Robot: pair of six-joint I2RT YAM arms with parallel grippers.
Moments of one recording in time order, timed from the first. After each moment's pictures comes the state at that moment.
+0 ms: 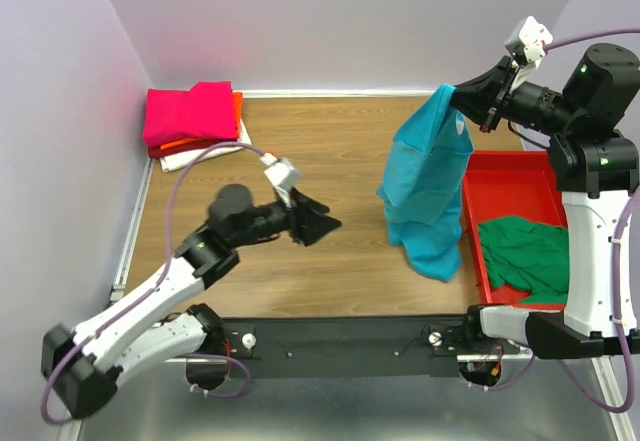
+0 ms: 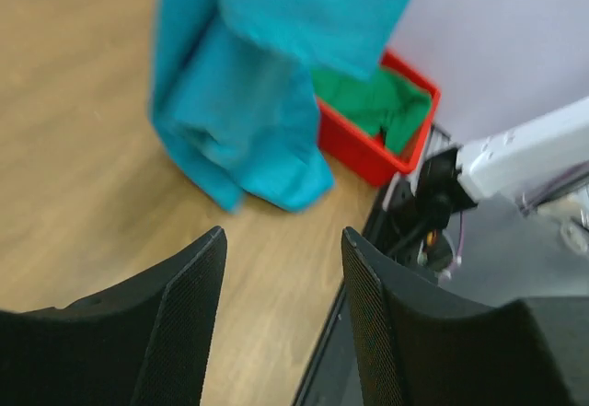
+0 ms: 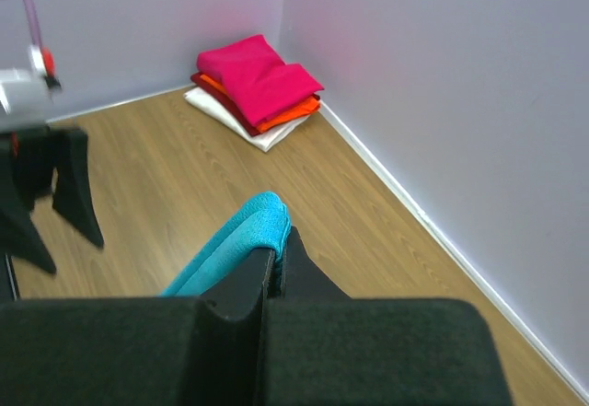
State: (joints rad) left arm -0.68 0.84 0.71 0.07 0.45 -0.42; right arm 0.06 1.26 1.85 -0.67 -0.93 -0.25
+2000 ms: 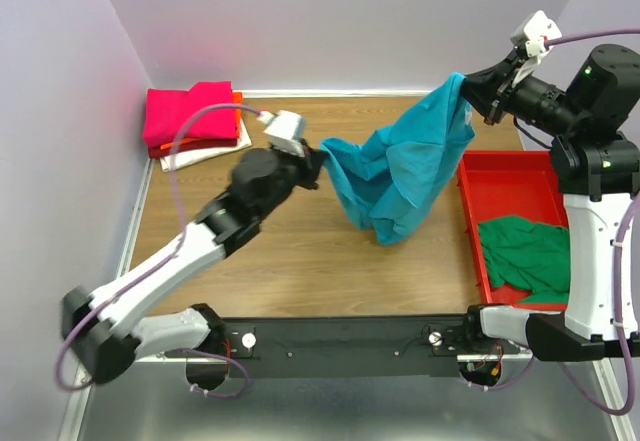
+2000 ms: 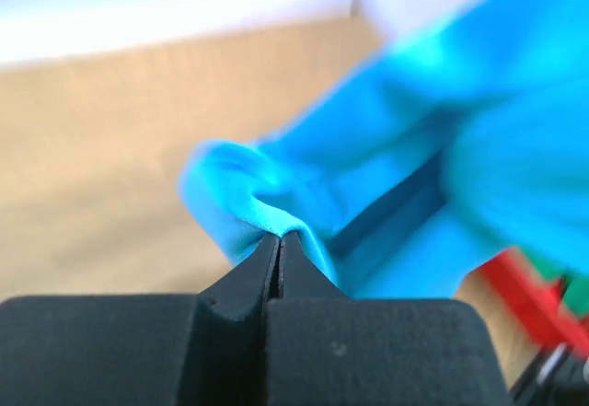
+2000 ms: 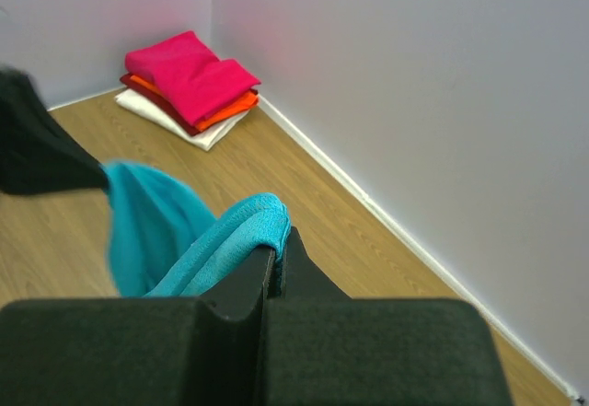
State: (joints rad) left arm -0.77 1.17 0.99 0.05 -0.12 -0.33; right arm 0.06 1.25 1.84 -0.64 -0.77 -0.27
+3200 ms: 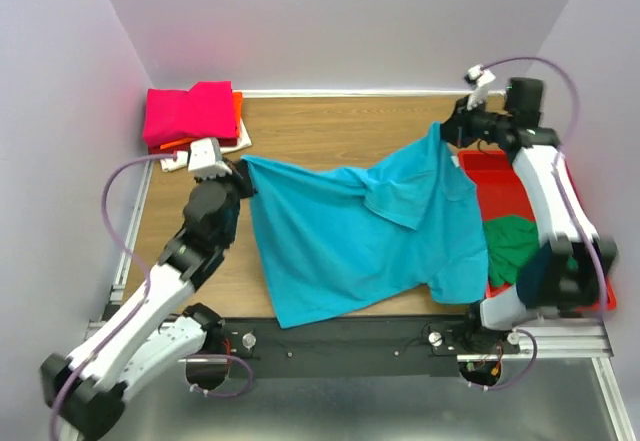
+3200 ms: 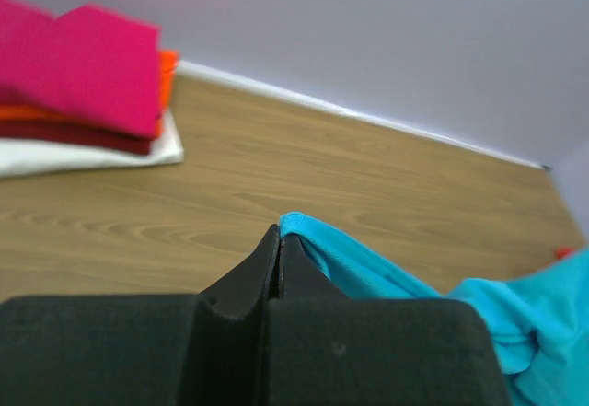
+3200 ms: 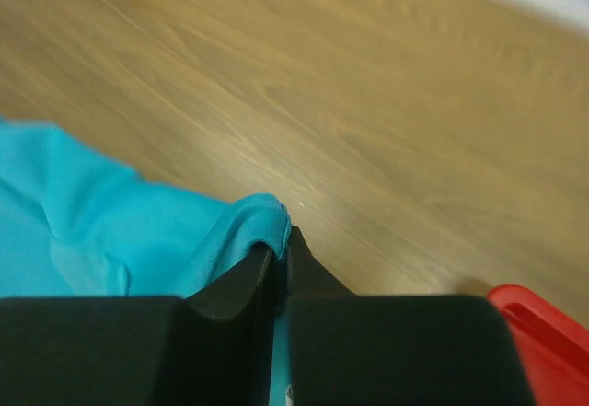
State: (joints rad) left arm -0.64 0.71 0.70 0.02 -0.57 -0.38; right arm -0.07 1.42 1.39 -0.48 -0.75 -0.24
